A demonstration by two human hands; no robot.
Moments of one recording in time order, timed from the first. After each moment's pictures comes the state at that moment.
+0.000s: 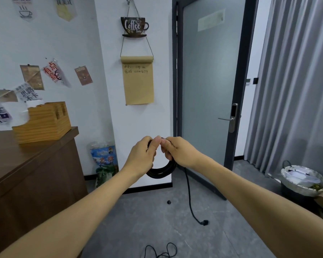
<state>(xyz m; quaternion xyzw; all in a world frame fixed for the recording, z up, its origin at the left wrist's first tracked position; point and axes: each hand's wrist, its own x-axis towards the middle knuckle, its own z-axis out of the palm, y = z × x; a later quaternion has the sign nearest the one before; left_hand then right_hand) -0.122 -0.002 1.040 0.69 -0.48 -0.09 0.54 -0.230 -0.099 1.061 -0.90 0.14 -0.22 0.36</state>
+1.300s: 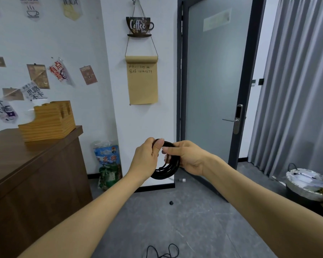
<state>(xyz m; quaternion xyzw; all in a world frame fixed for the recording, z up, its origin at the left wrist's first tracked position) -0.115 -0.009 1.030 0.70 -0.48 0.01 0.53 -0.226 -0.101 1.057 -0.70 0.17 -0.17 0.68</state>
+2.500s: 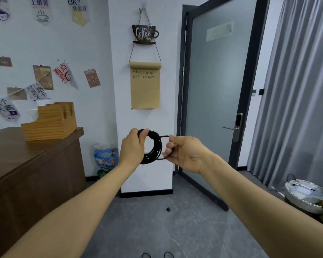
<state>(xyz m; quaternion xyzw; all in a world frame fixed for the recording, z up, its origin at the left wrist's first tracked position) -0.082 -0.008 1.051 0.74 -0.40 0.16 0.51 -0.226 -0.089 1.083 -0.52 0.20 -0.20 0.80</state>
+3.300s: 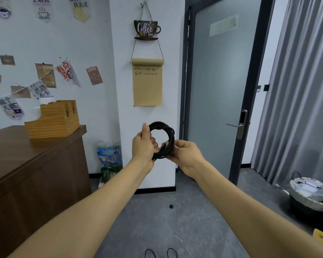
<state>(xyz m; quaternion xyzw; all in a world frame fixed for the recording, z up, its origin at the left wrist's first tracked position) -0.115 -0.024 1.062 0.47 -0.22 -0.21 0.83 -0.201 -0.098 1.049 -0.60 0.18 -0.31 0.72</state>
